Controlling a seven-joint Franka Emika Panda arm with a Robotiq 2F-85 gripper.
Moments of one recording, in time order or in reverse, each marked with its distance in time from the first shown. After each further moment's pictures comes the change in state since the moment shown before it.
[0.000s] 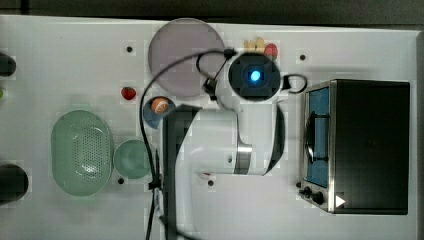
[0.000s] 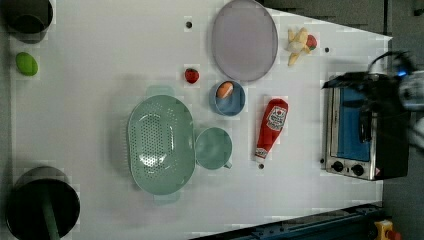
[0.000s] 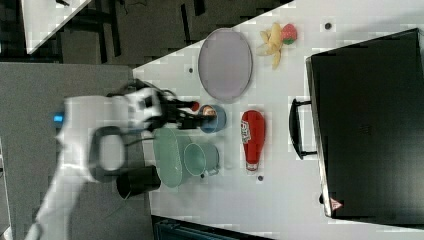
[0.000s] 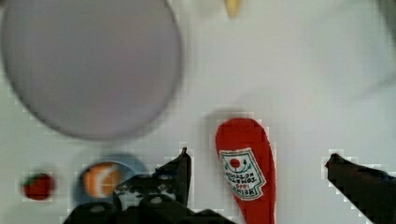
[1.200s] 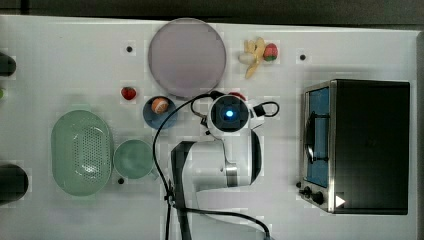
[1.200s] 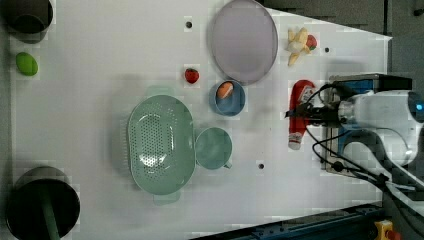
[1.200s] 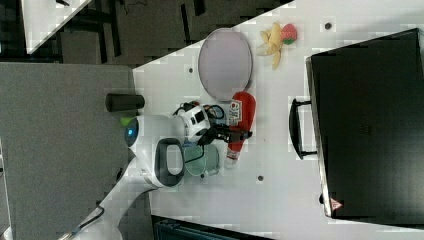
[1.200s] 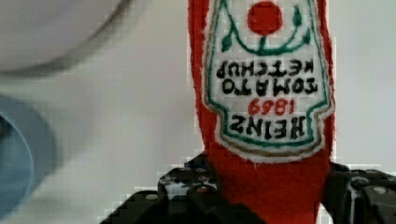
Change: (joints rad) arm 0.003 0.159 -0.002 -0.299 -0.193 0.334 -0.037
